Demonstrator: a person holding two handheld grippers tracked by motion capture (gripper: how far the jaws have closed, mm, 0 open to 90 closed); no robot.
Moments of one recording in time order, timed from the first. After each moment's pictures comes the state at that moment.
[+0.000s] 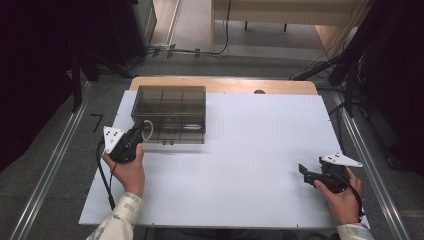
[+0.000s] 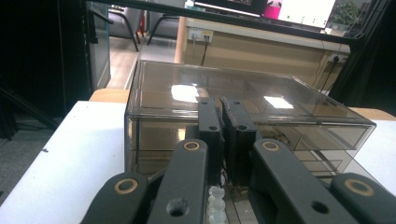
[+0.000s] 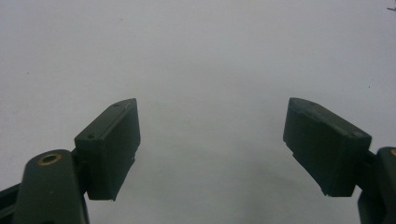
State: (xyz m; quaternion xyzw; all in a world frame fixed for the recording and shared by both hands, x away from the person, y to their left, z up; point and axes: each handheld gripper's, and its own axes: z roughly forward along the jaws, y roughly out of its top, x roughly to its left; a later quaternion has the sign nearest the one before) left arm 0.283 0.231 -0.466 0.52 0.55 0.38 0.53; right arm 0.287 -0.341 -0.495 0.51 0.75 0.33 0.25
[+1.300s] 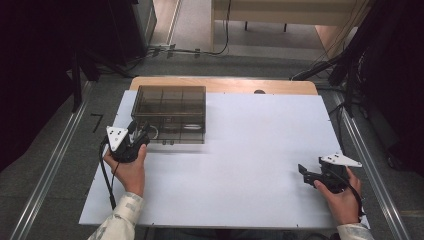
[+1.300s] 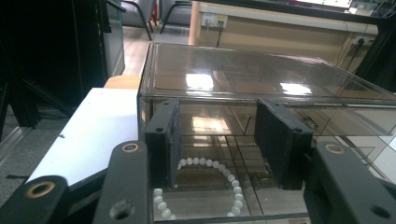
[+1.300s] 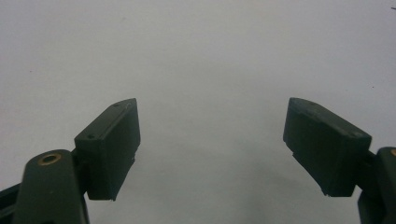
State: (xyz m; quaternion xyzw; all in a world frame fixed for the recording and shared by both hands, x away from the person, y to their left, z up) left arm 0.289 0.229 -0.474 0.53 0.57 0.39 0.49; right arm 0.287 -0.340 -0.496 0.51 0.76 0.33 0.25
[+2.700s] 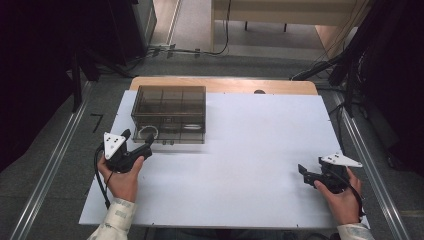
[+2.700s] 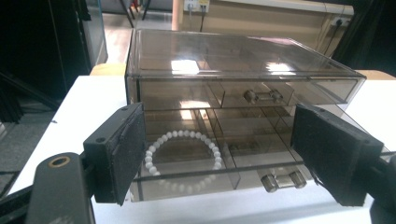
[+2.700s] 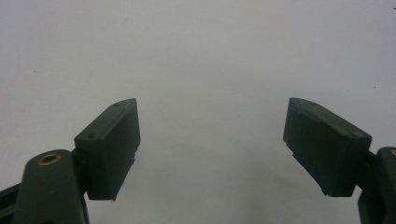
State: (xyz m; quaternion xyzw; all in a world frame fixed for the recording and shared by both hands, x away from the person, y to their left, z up) left arm 0.260 0.232 -0.467 0.57 0.55 0.36 0.49; right arm 0.286 -0.341 -0.495 0.50 0.76 0.33 0.25
